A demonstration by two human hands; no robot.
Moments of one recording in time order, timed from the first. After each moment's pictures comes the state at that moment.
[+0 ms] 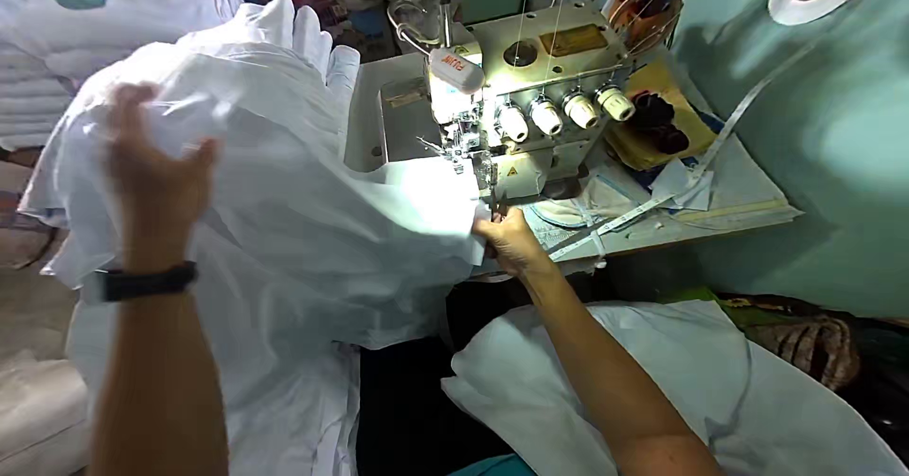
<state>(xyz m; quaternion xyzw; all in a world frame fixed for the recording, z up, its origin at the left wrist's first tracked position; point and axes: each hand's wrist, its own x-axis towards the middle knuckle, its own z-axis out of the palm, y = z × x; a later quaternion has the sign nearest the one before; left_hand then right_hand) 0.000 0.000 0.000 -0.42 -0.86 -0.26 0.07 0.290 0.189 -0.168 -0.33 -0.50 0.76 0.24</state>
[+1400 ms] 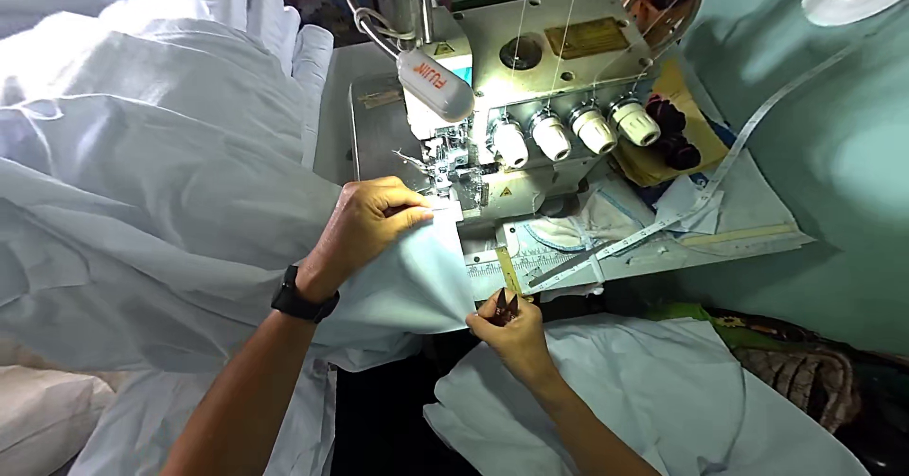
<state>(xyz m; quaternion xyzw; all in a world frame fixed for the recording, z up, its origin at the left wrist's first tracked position) 0.092 0.118 -0.106 -0.66 -0.63 -0.39 -0.14 0.342 0.129 -0.195 -0.39 -0.57 0.65 0.32</state>
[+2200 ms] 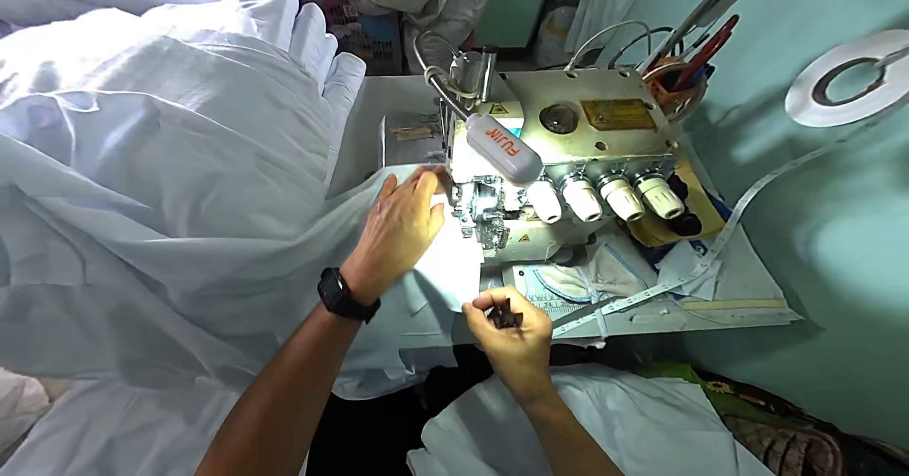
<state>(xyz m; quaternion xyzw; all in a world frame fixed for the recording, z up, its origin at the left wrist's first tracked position) 0.100 0.145 -0.107 -0.61 -0.74 -0.28 -0.04 0.292 0.162 -0.161 -0.27 -0.71 0.48 0.45</state>
